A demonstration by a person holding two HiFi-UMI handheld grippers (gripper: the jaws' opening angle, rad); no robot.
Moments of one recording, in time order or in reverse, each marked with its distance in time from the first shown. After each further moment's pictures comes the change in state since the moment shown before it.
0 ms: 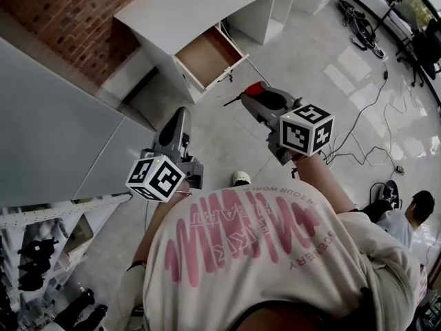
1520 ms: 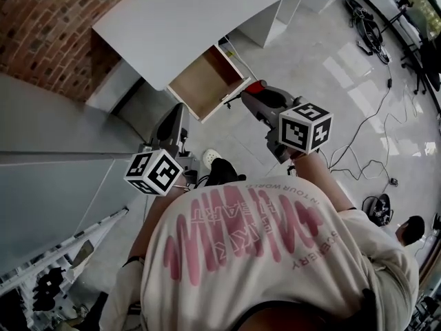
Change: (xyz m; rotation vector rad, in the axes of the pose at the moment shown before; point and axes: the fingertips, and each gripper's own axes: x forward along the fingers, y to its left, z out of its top) left arm 0.218 0.124 0.023 -0.040 0.088 0.040; right arm 0.150 -0.186 0.058 0.087 0.084 -0.037
